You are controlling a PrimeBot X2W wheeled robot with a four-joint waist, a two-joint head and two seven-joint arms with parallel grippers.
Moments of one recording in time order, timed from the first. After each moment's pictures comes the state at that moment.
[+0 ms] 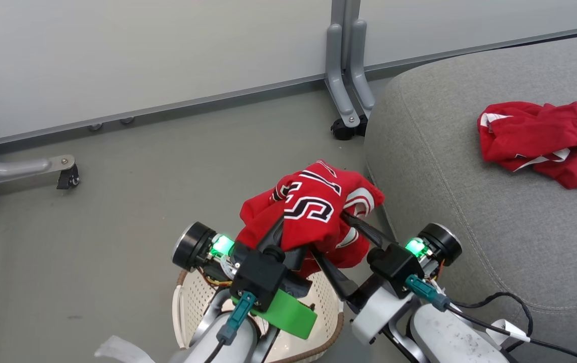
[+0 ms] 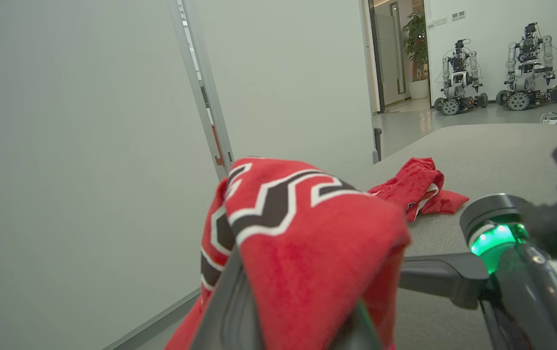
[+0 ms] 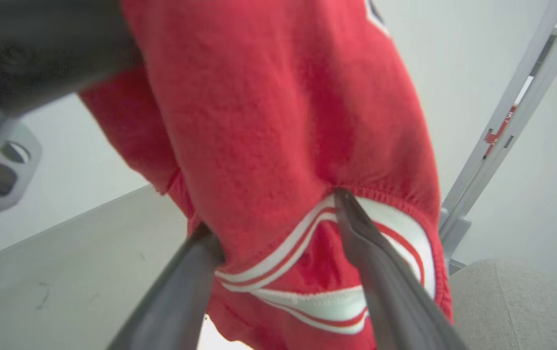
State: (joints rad) left arm -0.29 0.05 -0.62 0.13 -0.08 0.04 -0.26; right arm -0.30 -0.14 0.58 0.29 0.07 0.13 -0.26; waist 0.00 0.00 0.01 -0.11
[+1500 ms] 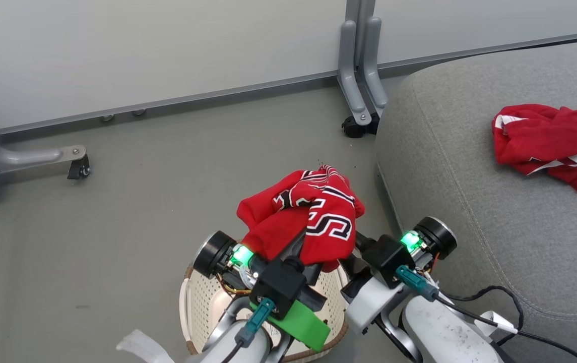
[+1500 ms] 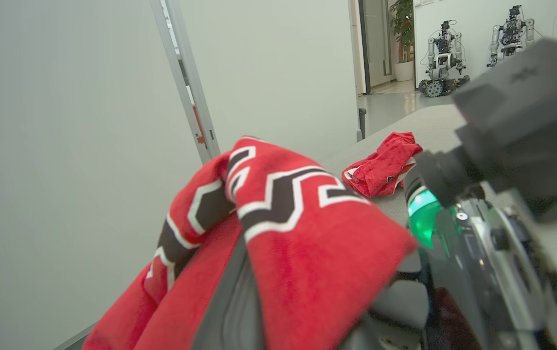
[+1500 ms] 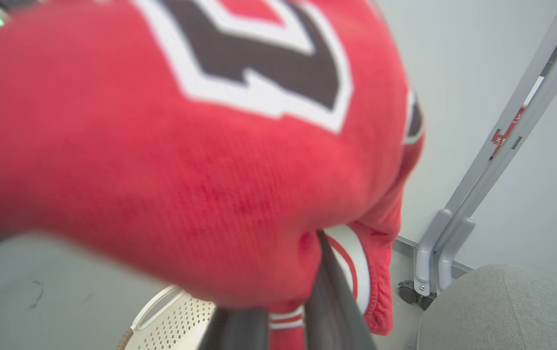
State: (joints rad) left arm -0.31 0.05 -0.70 0.19 -0.11 0.03 -0.26; right arm -0.33 -0.09 0.54 0.36 0.02 0.13 -0.26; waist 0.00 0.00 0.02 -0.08
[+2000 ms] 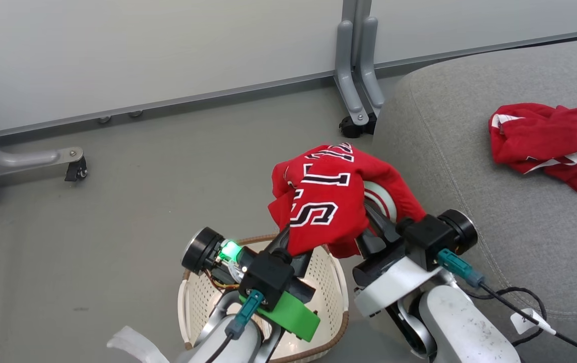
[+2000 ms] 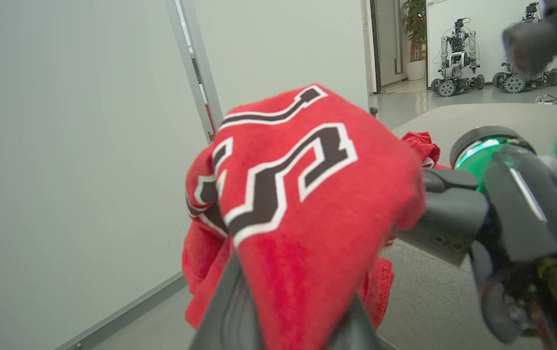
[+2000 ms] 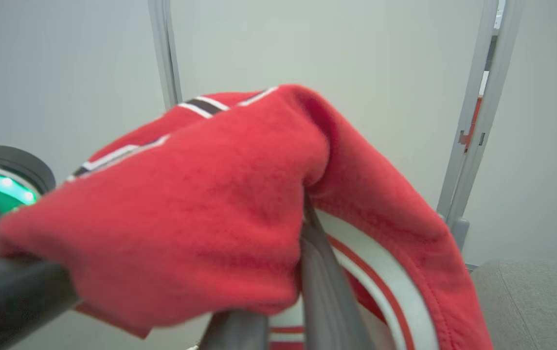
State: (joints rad) left arm -0.31 0.05 -0.66 0.21 -0.10 0.03 -0.26; right arm -0.29 -0.07 0.44 0.22 0.16 0.13 -0.26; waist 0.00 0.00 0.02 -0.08
